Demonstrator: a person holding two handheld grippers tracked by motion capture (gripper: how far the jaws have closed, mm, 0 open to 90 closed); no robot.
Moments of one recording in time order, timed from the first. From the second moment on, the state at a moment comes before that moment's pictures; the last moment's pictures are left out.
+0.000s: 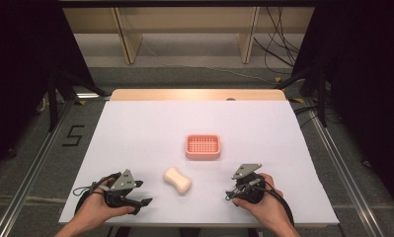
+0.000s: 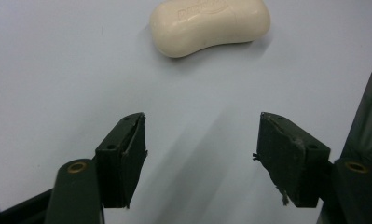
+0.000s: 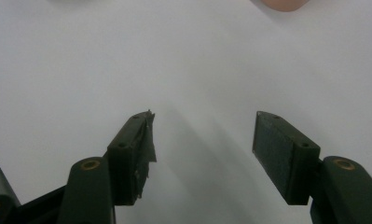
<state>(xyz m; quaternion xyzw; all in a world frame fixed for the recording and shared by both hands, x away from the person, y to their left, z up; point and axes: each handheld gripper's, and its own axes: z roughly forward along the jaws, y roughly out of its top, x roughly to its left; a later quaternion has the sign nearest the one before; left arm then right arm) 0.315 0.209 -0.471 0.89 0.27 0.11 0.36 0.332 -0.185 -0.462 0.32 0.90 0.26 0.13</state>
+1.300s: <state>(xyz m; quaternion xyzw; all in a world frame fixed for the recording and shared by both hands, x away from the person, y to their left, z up) 0.392 0.133 -0.439 0.97 0.02 0.07 0.24 0.336 -0.190 -0.465 0.34 0.89 0.27 0.12</state>
